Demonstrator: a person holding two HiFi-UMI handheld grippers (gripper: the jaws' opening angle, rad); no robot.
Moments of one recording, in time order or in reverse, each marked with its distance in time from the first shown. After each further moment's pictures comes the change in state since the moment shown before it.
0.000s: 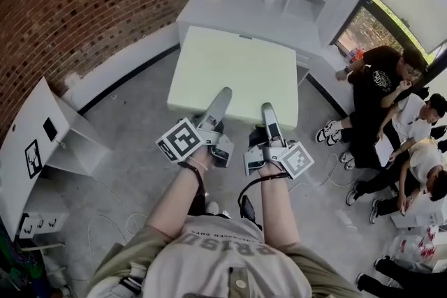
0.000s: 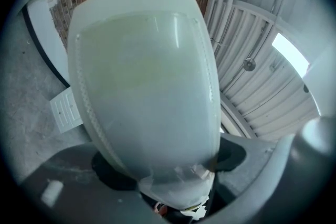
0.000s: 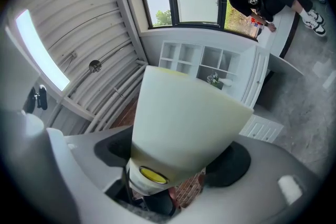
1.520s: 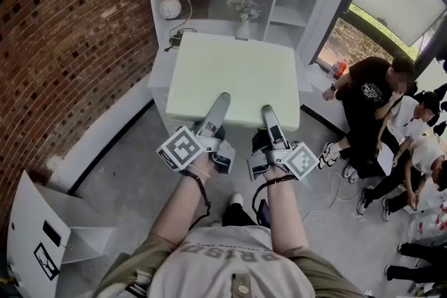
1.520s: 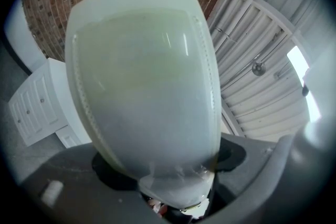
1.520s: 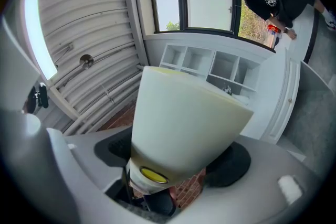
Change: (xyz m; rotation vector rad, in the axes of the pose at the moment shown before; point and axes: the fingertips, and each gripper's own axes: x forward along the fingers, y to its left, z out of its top) left arm 0.263 0.073 0.131 -0.032 0.128 -0.191; right arm 0.255 -0.065 0.093 -0.149 -0.155 -0.001
